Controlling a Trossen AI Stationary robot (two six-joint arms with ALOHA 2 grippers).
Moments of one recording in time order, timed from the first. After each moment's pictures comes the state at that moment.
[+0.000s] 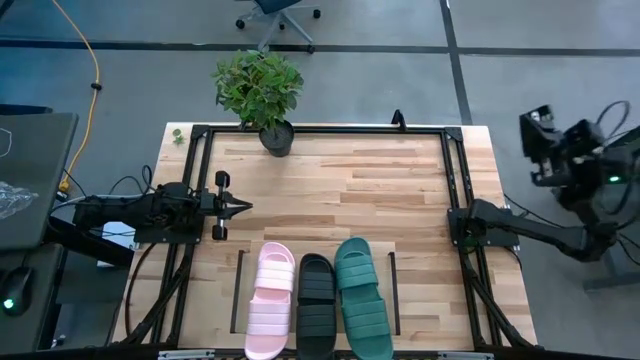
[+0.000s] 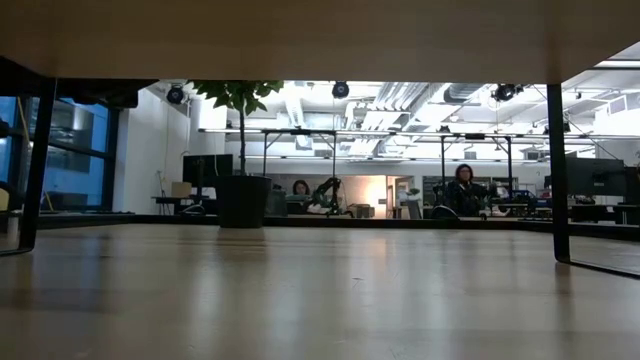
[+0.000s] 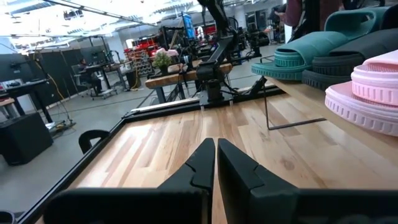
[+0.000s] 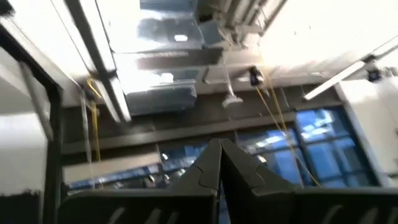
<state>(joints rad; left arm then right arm) 0.13 0.01 0.01 0.01 0.00 0.21 -0.45 0.30 0.97 0.01 -0.08 0.28</state>
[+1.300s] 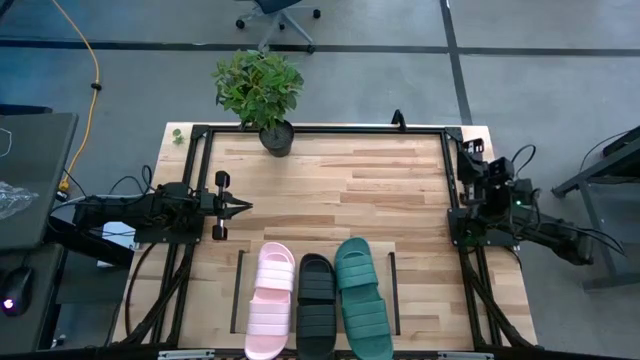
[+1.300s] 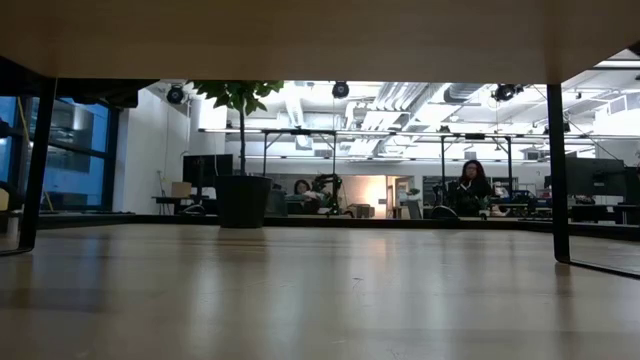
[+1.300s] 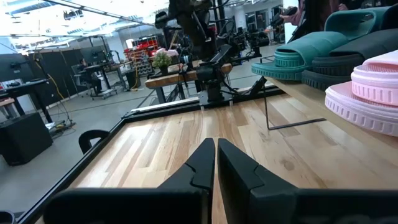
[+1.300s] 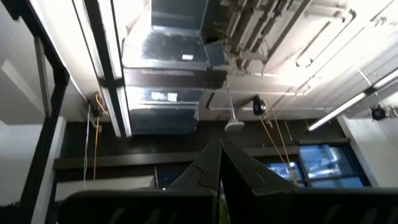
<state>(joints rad) 0.13 0.01 0.01 0.01 0.00 0.21 -0.45 0.17 0.08 0.97 -0.08 0.24</state>
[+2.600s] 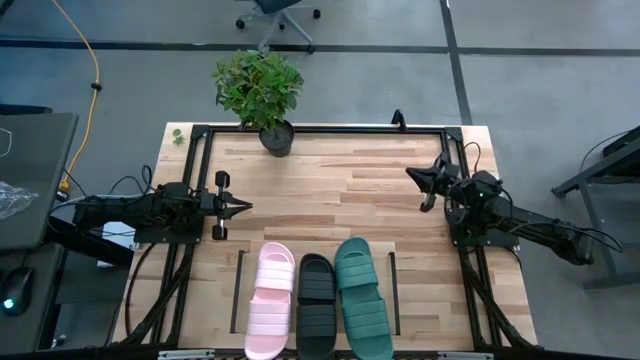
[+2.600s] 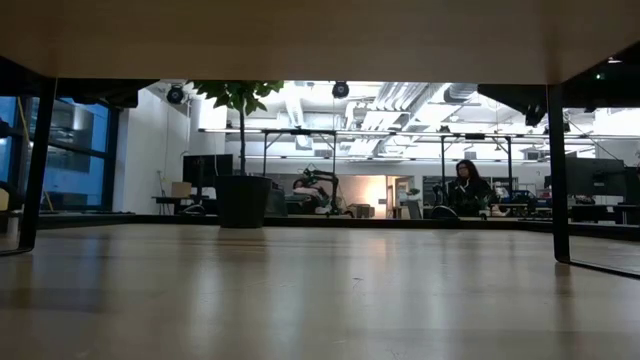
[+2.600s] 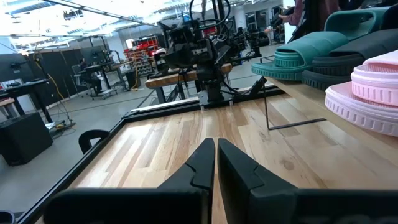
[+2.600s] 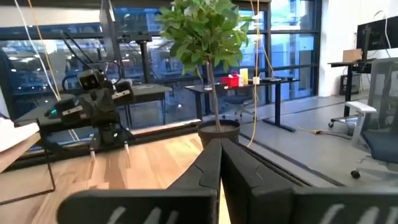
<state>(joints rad) 0.13 0.01 0.01 0.01 0.00 0.21 -0.45 0.17 0.01 0.31 -0.06 0.07</state>
